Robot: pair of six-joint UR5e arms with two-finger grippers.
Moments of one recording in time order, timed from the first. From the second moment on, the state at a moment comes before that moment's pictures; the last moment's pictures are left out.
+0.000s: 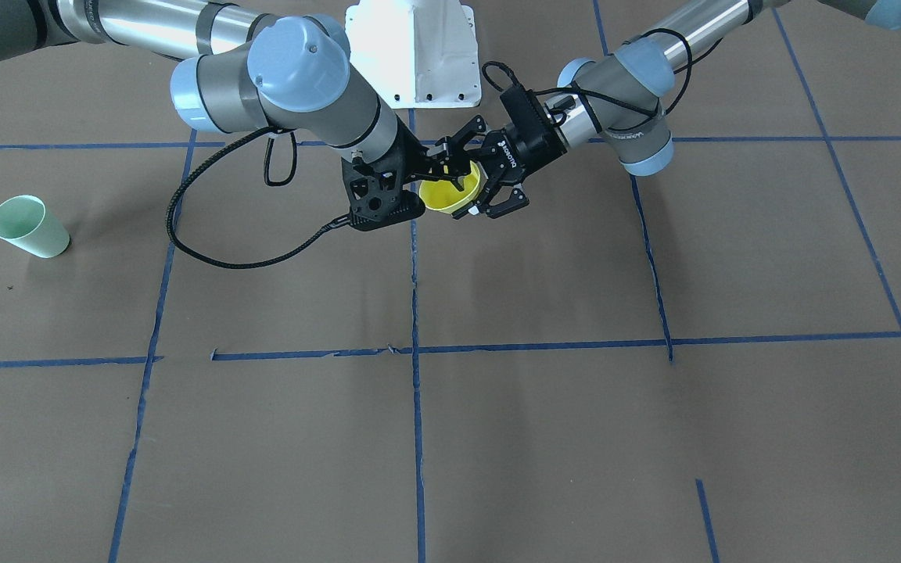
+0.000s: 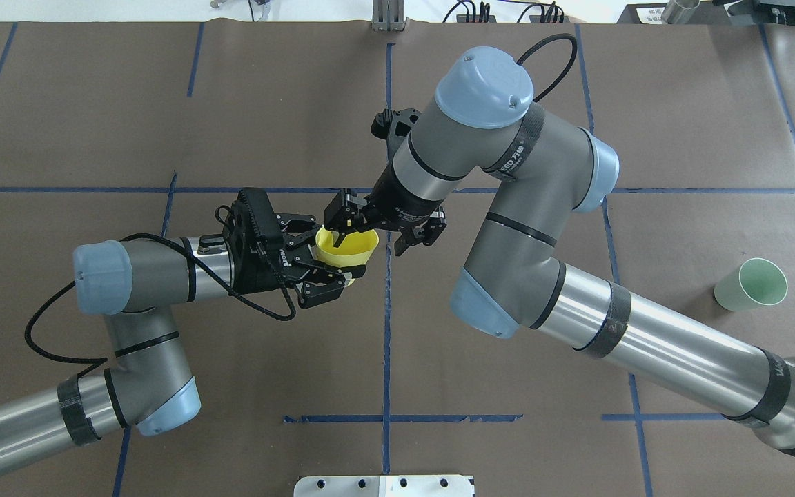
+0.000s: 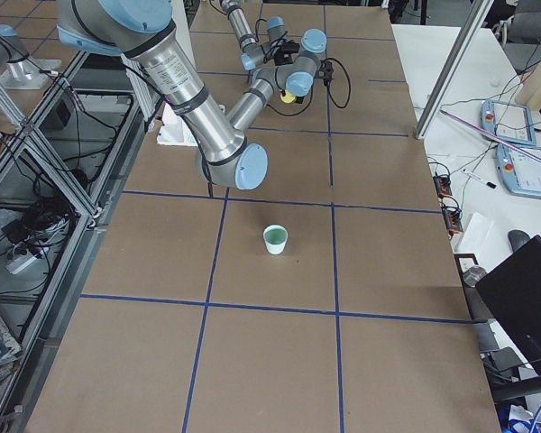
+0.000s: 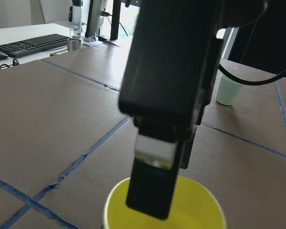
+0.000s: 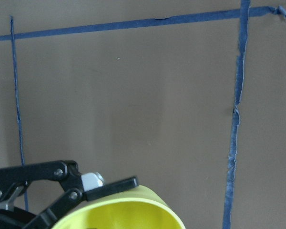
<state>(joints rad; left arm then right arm) -0.48 -2.01 -1.52 -3.02 -1.74 -0.48 0.61 -0.79 1.57 -1.27 2.27 1.29</state>
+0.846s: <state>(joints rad) -0.48 -2.02 -1.53 -3.03 -1.73 -0.48 0.61 -0.84 1.59 -1.20 2.27 1.30</state>
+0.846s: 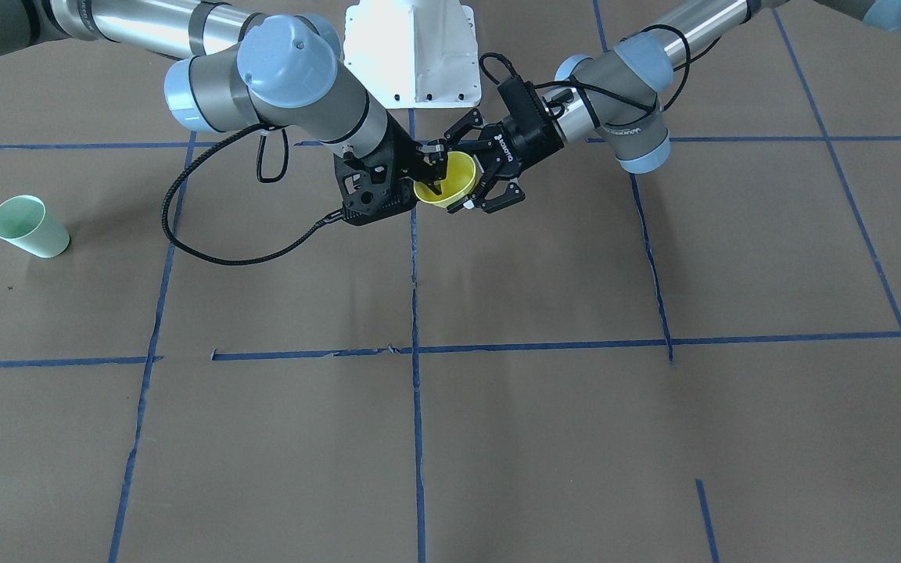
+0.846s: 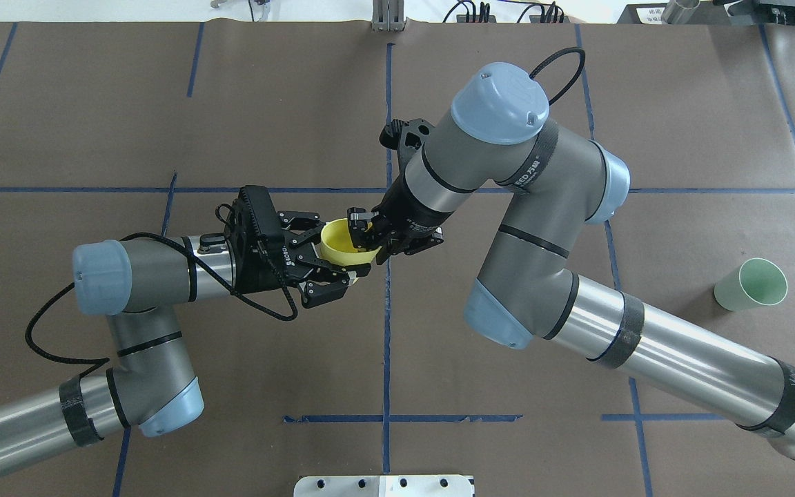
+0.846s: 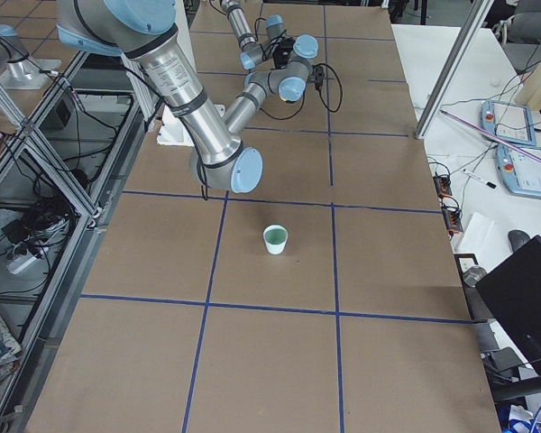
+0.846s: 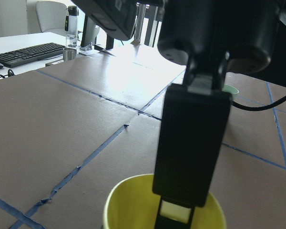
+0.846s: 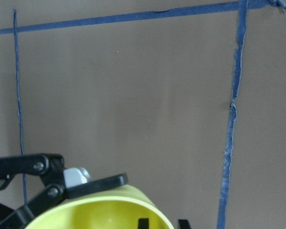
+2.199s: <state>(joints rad) -0.48 -2.02 -1.54 -3.02 -1.66 -0.52 0.72 -1.34 1.92 -1.18 1.94 1.61</state>
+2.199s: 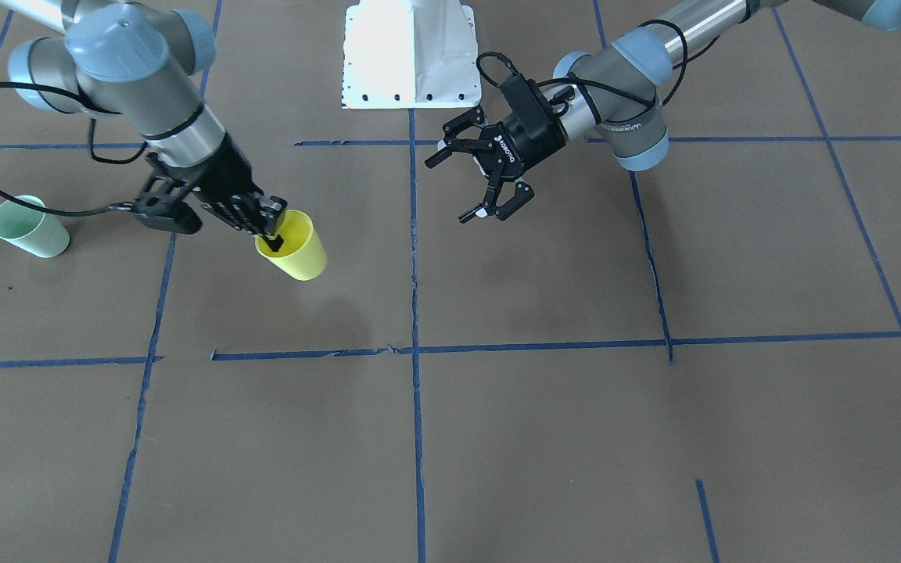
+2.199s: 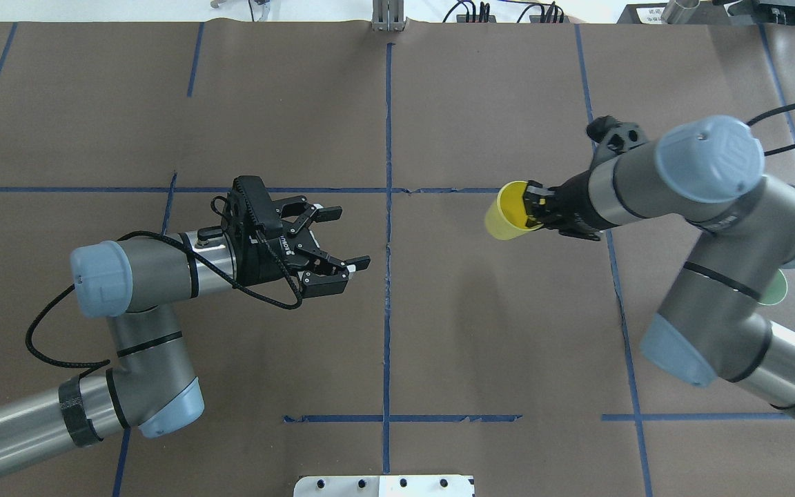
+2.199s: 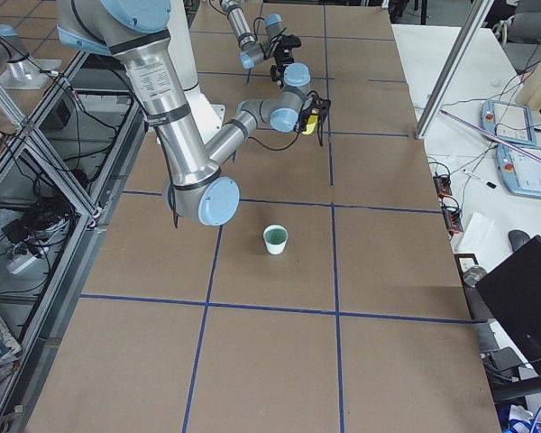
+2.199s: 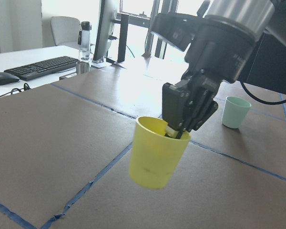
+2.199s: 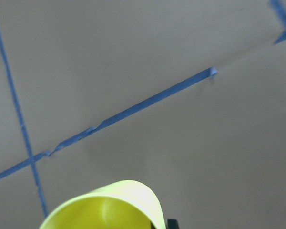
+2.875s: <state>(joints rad) -0.47 -2.00 -1.53 -3.01 -1.65 -0.60 0.92 -1.86 2.17 -1.17 1.94 1.45</state>
